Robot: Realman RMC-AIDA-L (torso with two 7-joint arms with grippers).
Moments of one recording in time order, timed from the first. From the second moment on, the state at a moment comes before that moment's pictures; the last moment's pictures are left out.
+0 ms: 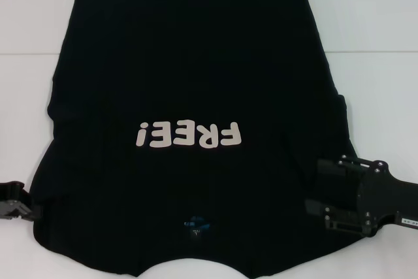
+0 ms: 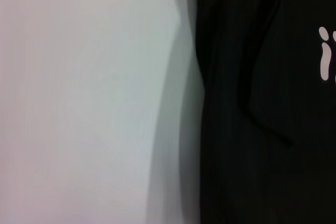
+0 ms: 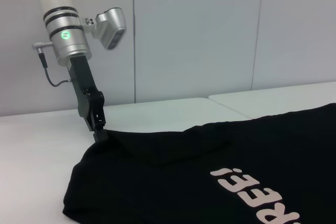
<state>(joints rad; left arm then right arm) -0.60 -1.92 0.55 0.77 2.72 1.60 -2.56 0.40 2.09 -0.65 -0.59 -1.96 -1.59 0.93</state>
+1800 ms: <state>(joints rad) -0.62 -1.88 0.53 0.76 2.71 1.62 -2.48 0.67 1.92 -0.61 -0.74 -2.64 -1.66 2.39</state>
